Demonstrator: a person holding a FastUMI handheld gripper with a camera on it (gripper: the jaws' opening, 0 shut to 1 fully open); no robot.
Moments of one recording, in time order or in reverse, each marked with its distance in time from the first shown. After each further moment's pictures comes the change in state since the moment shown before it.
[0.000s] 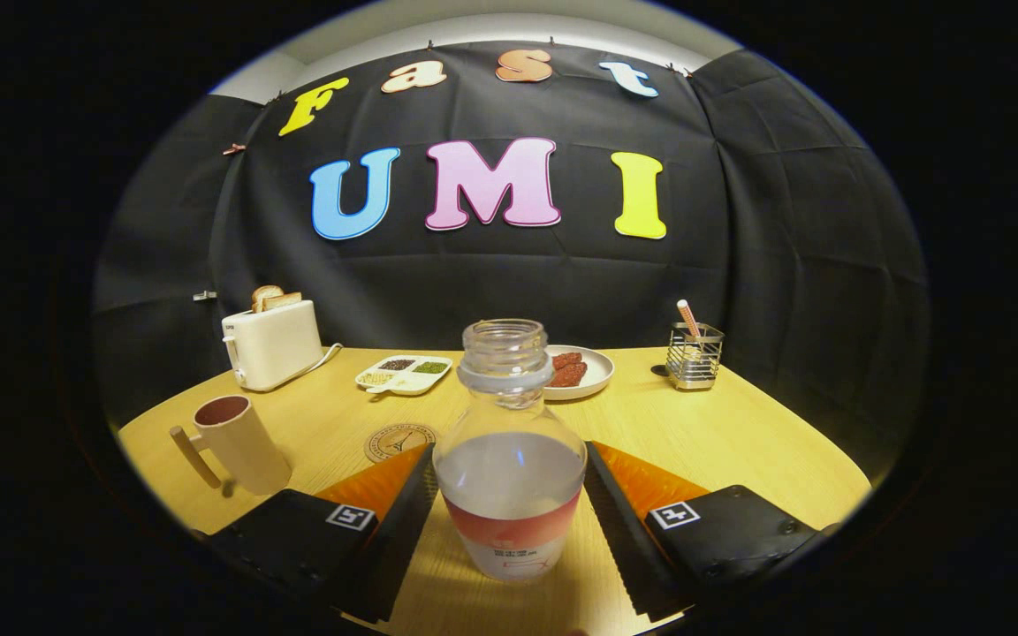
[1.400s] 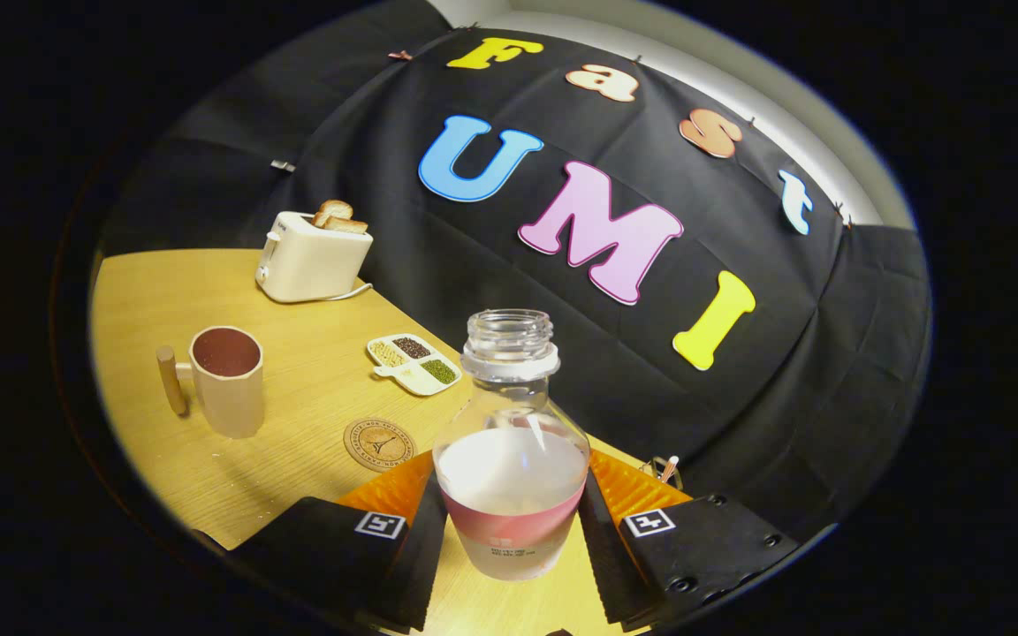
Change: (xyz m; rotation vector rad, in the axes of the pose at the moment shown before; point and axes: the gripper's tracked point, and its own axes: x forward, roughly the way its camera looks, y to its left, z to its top) arm 0.006 0.057 0.100 -0.675 -0.004 0.044
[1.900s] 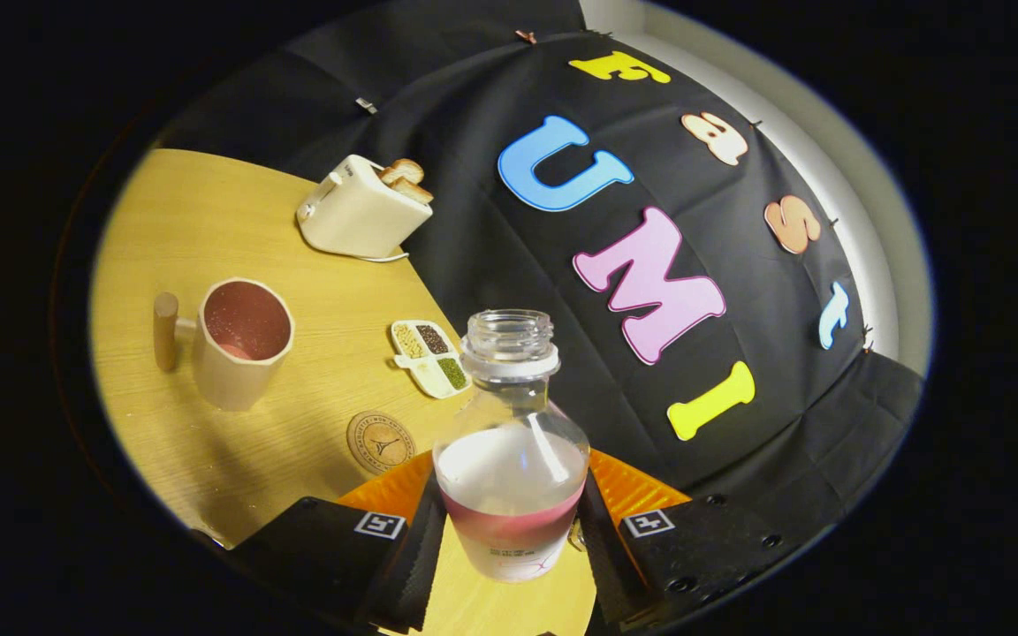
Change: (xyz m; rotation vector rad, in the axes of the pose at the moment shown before) arm 0.020 0.063 0.030 -0.324 0.016 0.025
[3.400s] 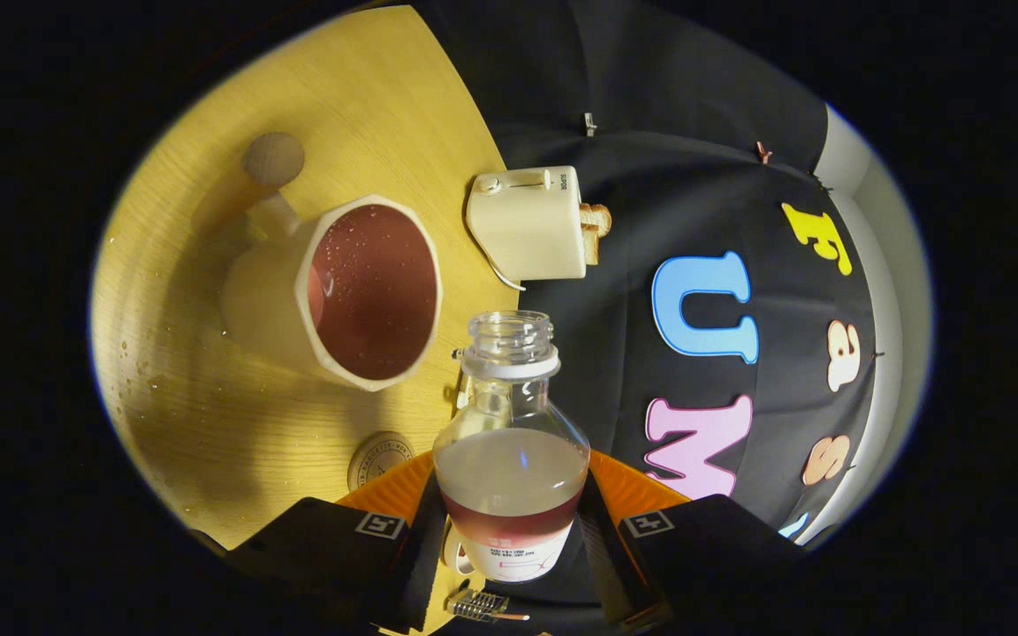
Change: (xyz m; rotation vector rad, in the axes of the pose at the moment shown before) arm 0.058 0.095 0.047 -0.700 -0.226 0.134
